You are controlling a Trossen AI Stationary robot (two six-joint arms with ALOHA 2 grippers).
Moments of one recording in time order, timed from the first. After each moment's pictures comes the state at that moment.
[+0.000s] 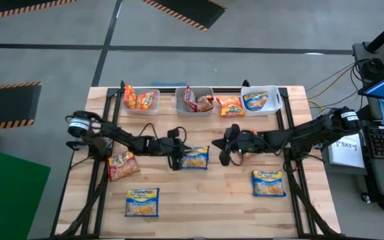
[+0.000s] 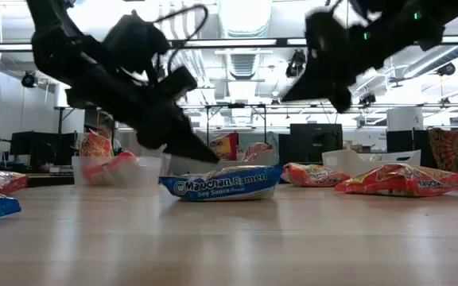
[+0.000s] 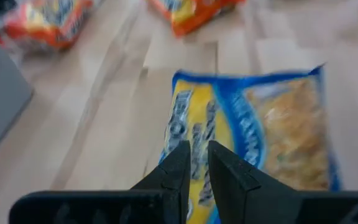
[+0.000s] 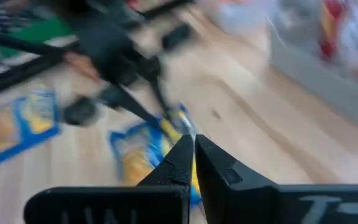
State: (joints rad) left arm -0.06 1.72 0.60 0.60 -0.21 0.02; right arm 0.12 1.33 0.63 0.21 0.33 0.49
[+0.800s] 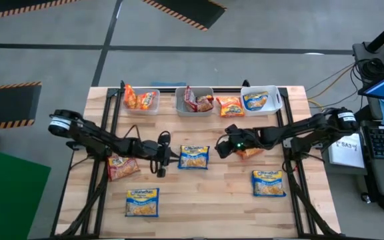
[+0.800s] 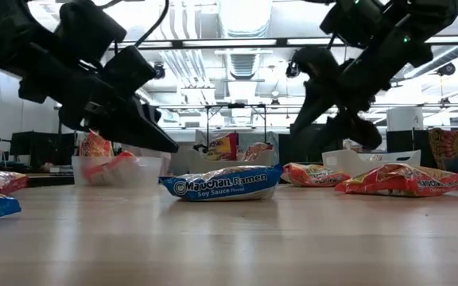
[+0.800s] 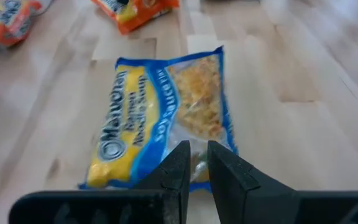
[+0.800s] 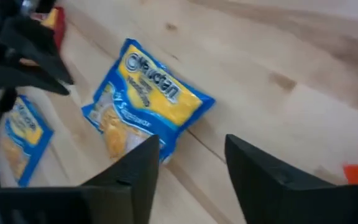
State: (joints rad) left arm -0.13 1.51 0.40 0.62 -0.09 -0.01; right arm 0.01 1.39 0.63 0.04 0.10 1.02
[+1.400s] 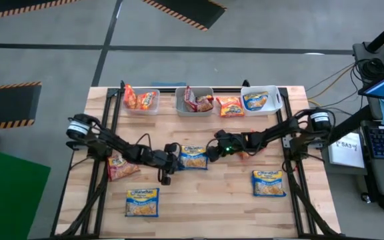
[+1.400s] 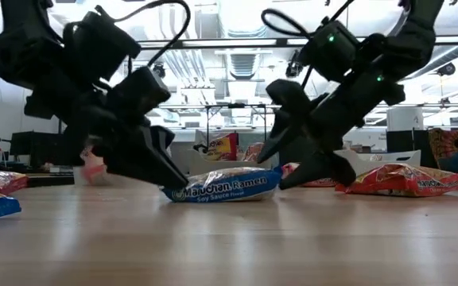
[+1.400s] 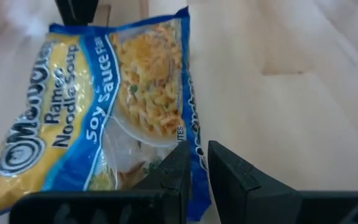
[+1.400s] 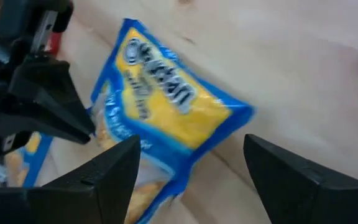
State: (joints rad) left arm -0.20 1.75 0.50 0.67 -0.09 -0.02; right arm 0.00 1.70 0.65 0.38 0.02 1.05
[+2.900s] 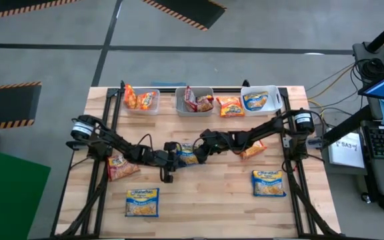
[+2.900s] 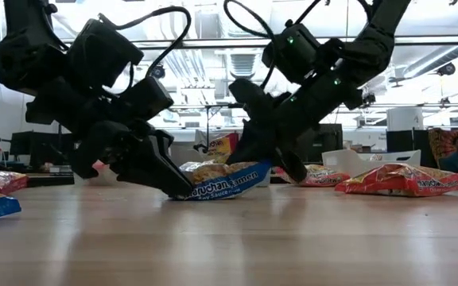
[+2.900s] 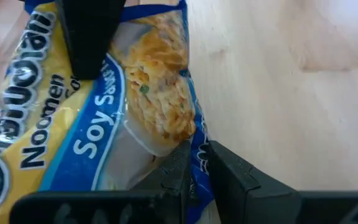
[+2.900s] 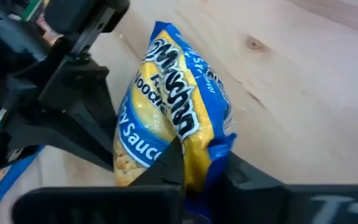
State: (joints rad) left arm -0.19 1.79 0.50 0.72 -0.18 -0.02; right arm -0.02 1.88 0.87 0.40 0.00 0.79
